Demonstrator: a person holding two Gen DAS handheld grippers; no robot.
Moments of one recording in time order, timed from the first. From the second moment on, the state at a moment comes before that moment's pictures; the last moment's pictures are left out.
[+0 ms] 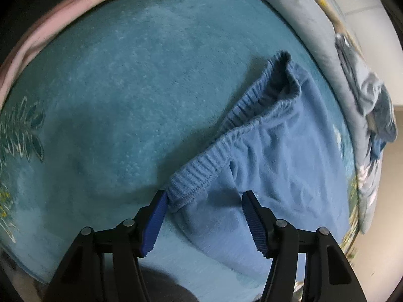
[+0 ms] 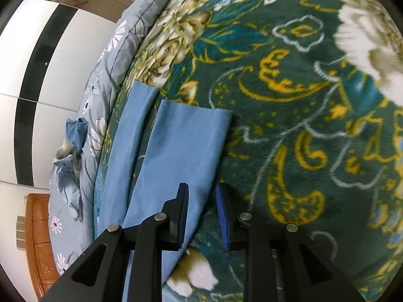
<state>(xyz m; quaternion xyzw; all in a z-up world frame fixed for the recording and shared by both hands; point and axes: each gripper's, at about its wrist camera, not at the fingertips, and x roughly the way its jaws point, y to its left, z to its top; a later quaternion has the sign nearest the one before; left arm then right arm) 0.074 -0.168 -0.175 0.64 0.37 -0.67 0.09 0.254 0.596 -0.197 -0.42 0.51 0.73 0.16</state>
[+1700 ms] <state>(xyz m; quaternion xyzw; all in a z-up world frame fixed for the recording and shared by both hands) -0.067 -0.188 -0.161 0.52 0.52 -0.67 0.06 0.038 0.604 -0.166 -0.48 0.45 0.74 0.13</state>
